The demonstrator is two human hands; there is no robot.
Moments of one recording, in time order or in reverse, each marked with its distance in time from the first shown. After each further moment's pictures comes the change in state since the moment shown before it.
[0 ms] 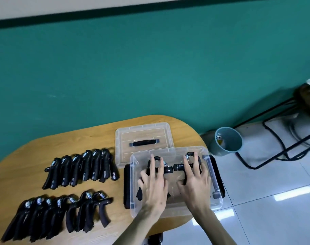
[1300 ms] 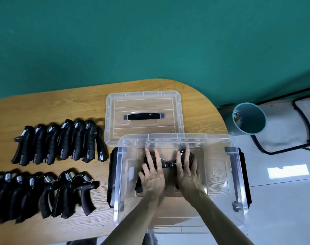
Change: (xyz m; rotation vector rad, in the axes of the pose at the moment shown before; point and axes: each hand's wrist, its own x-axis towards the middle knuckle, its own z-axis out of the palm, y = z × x) left_hand 0.047 -0.052 0.170 0.175 -0.317 -0.204; right_hand 0.050 0.073 0.181 -0.154 -0.410 -0.188
